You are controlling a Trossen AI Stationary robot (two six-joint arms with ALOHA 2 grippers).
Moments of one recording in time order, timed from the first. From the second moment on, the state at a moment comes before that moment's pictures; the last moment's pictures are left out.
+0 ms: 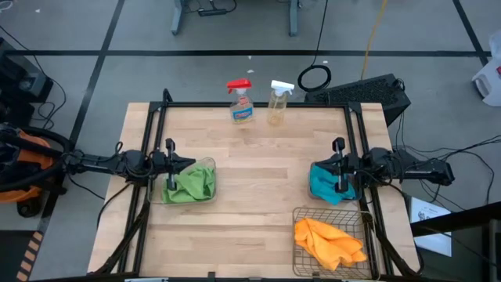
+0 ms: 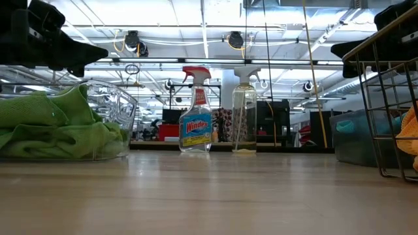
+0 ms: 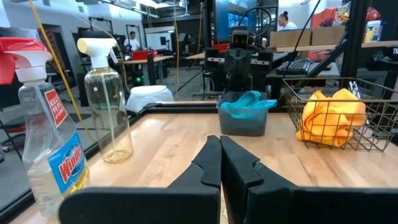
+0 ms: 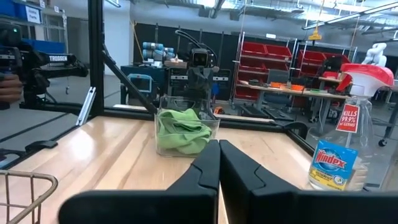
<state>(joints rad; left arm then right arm) -0.13 0.00 0.01 0.05 -0.25 0.08 0.00 0.00 0.01 0.10 0.00 -0.09</state>
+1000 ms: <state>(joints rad) -0.13 0.01 0.00 0.04 -0.24 0.09 0.00 0.00 0.02 0.02 0.00 -0.09</state>
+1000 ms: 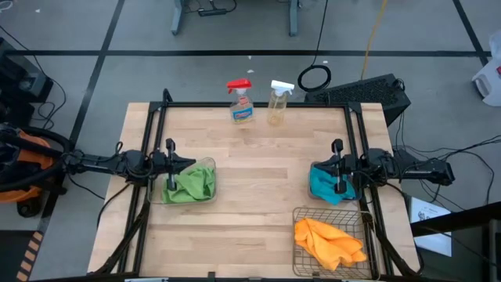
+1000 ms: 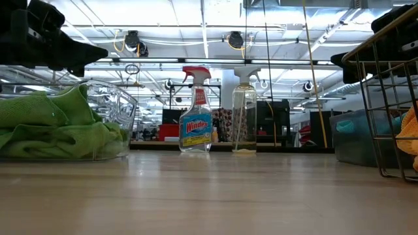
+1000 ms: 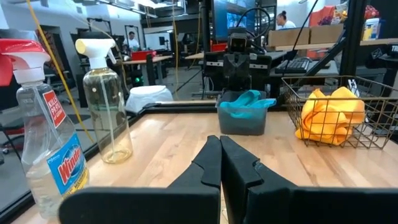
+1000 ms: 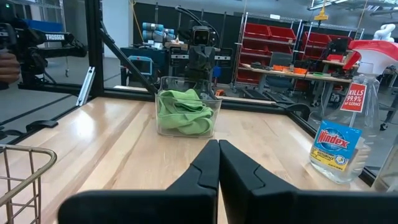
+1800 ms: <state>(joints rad) -0.01 0.01 0.00 0.02 -0.10 0.08 0.00 0.00 0.02 0.02 0.00 -0.09</state>
